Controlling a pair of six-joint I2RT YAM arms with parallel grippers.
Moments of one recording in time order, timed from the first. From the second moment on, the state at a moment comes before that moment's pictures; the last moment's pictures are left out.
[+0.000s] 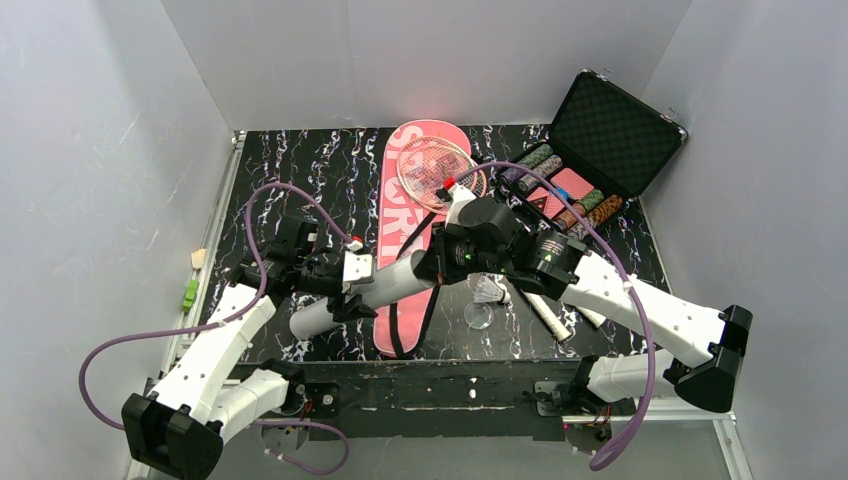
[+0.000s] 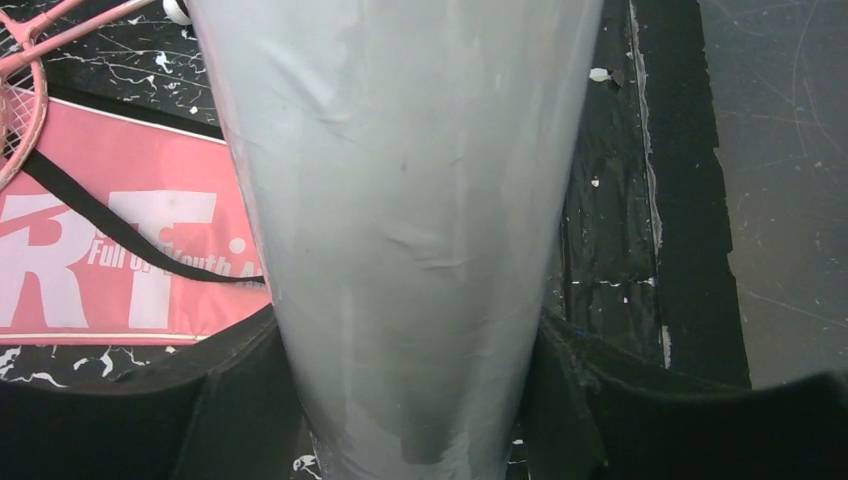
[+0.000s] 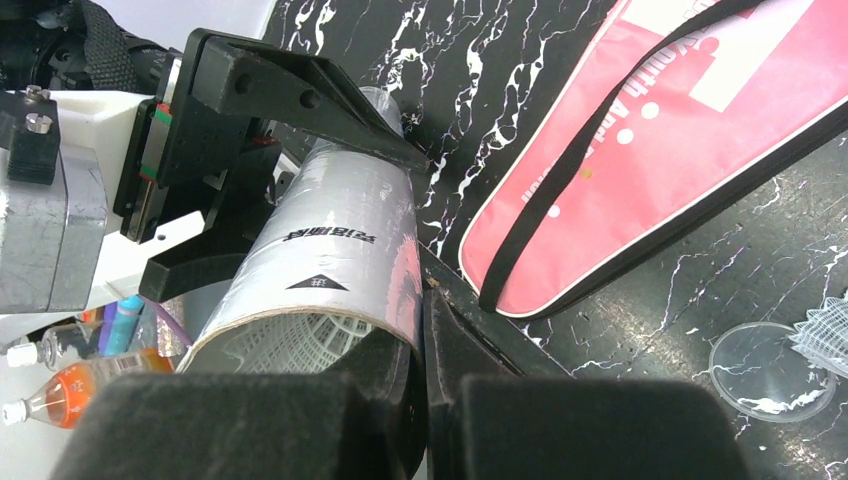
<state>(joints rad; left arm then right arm) -0.36 0.96 0.86 -0.86 0.95 0.94 1.05 1.25 1.26 -0.57 -0.06 0.69</state>
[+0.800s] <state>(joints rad) -0.37 0.91 0.86 -0.93 0.89 0.95 0.80 0.88 1.22 -0.81 0.23 0.79</state>
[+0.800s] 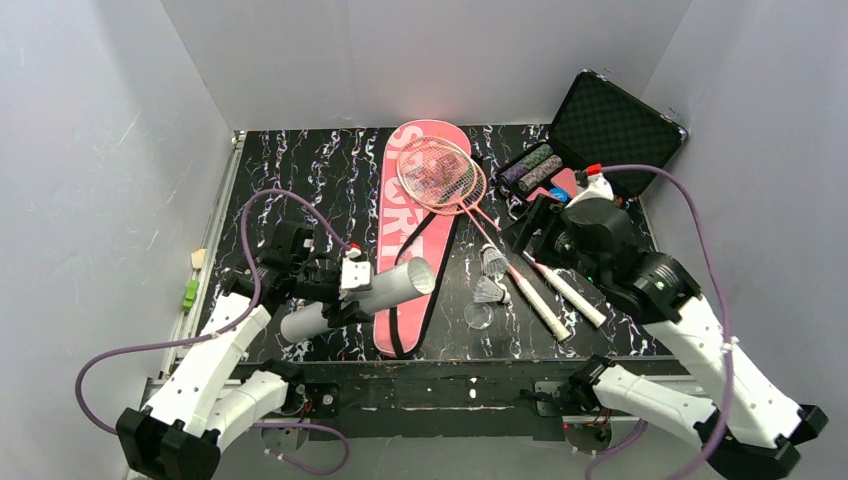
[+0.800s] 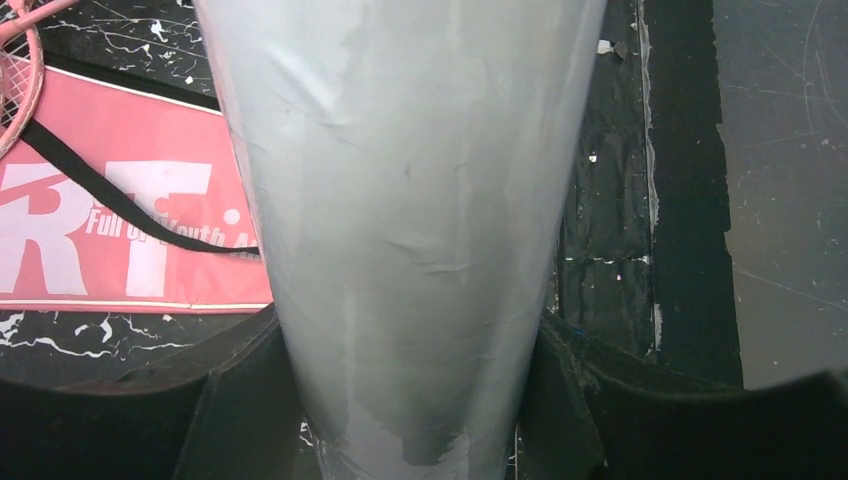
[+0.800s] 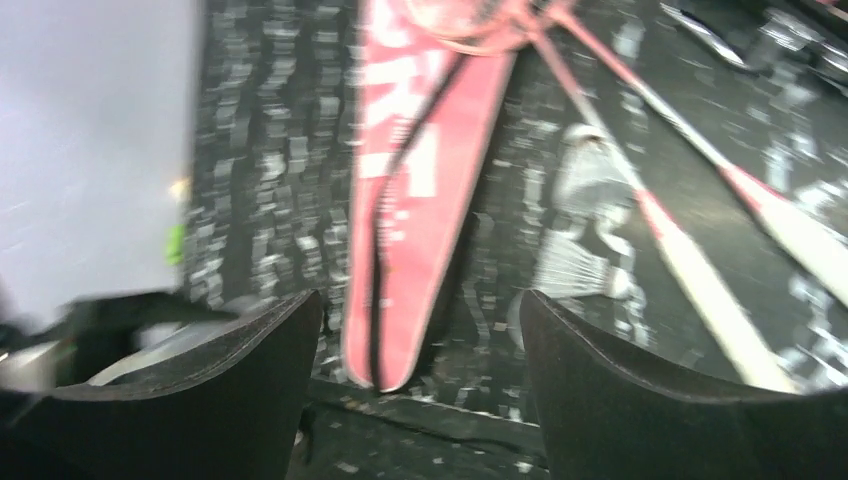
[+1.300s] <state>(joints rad) -0.37 0.87 0.86 -0.95 0.88 0.94 0.77 1.49 1.20 -1.02 0.30 0.81</state>
